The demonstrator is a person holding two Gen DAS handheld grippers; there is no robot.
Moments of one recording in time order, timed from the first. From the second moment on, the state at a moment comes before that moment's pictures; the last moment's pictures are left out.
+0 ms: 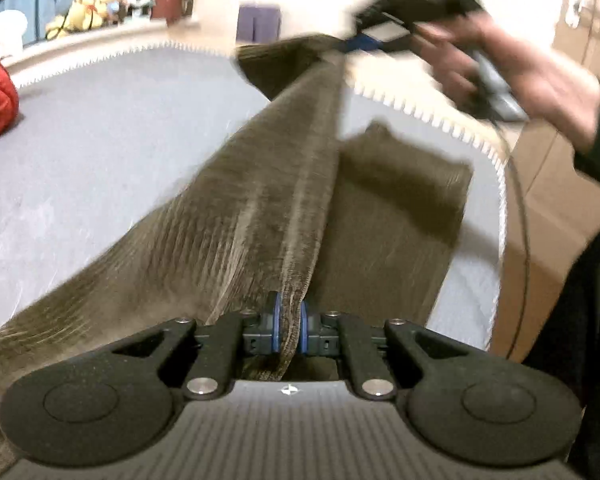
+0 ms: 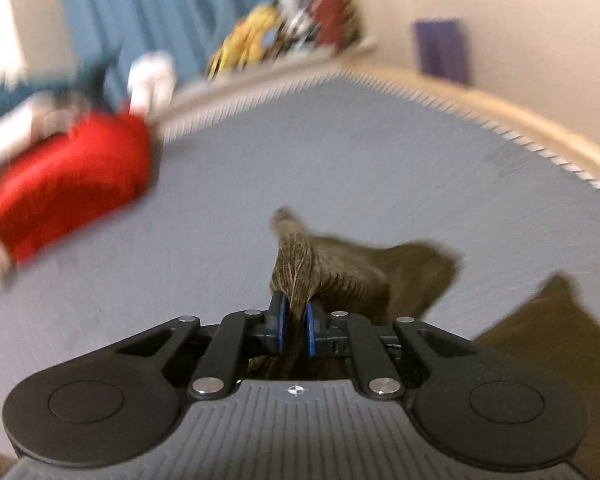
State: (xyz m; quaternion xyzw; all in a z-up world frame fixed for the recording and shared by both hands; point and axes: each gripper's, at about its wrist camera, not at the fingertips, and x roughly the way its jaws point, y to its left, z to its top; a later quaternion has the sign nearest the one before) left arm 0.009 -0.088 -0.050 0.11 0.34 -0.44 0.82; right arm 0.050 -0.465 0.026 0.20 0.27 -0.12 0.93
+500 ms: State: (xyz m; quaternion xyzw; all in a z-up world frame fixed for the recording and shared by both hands) left arm -0.031 -0.106 -0.065 0.20 0.37 -0.51 0.75; right arm -0.114 -0.621 -0.033 0.28 0.32 -0.28 0.86
